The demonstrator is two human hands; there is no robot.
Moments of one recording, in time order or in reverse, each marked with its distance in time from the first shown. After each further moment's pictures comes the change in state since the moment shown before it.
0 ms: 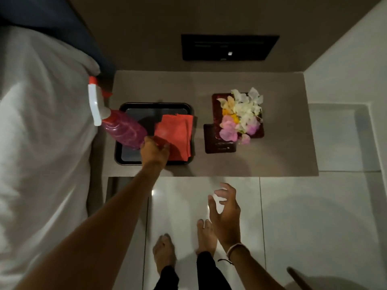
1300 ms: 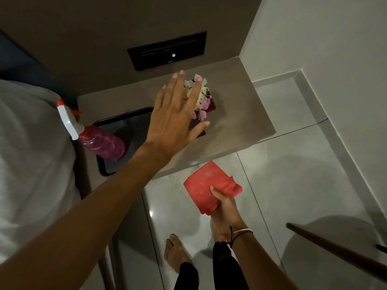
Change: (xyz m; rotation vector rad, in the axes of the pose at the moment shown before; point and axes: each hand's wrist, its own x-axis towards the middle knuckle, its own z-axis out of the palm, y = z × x) left_hand -0.129 0.112 -0.024 0.778 0.071 1.336; right_hand -0.047 0.029 -0.010 1.264 -0.002 0.455
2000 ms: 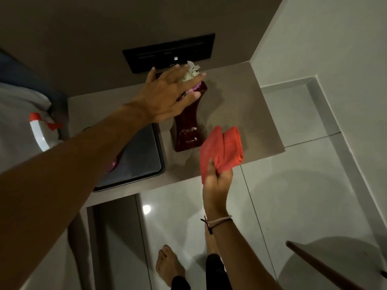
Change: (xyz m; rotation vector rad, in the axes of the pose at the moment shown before) left_hand 0.112 -0.077 0.025 -0.076 -0.264 0.088; right_hand 0.043 -0.067 0.116 -0.465 0.186 -0.671
